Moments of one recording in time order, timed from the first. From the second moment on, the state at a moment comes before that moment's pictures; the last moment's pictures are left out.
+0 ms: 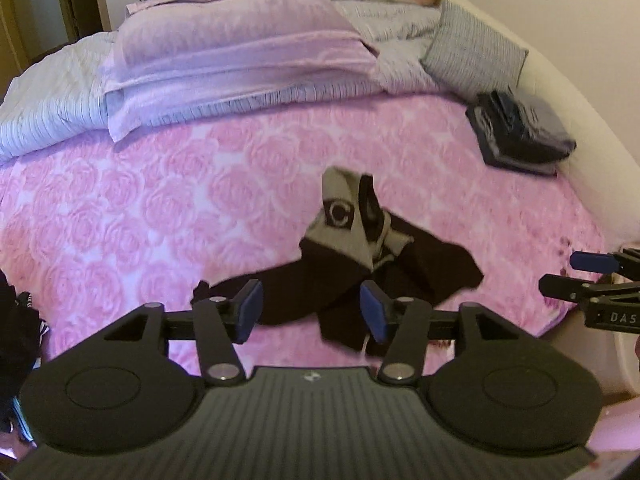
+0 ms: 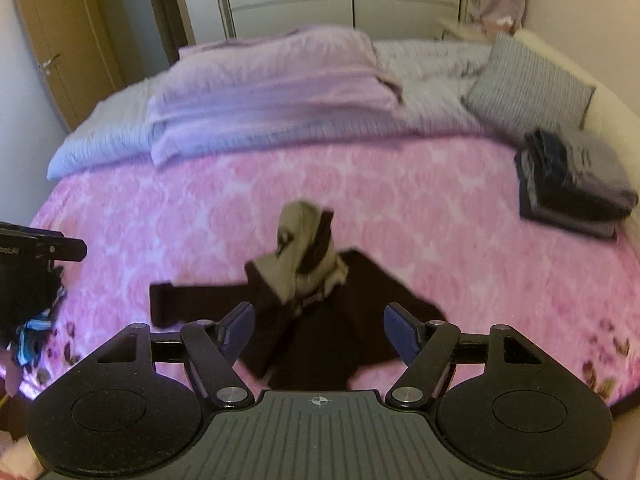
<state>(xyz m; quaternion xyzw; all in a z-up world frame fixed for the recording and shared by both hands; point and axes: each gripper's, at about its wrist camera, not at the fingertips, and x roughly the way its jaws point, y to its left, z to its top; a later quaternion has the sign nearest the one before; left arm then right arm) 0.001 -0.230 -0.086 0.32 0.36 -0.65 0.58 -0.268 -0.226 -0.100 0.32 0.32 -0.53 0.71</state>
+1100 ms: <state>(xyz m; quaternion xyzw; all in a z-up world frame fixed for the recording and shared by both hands) -0.007 -0.226 -0.128 0.39 0.37 -0.66 0.53 -0.220 -0.201 -0.147 0.37 0.36 -0.53 0.67</state>
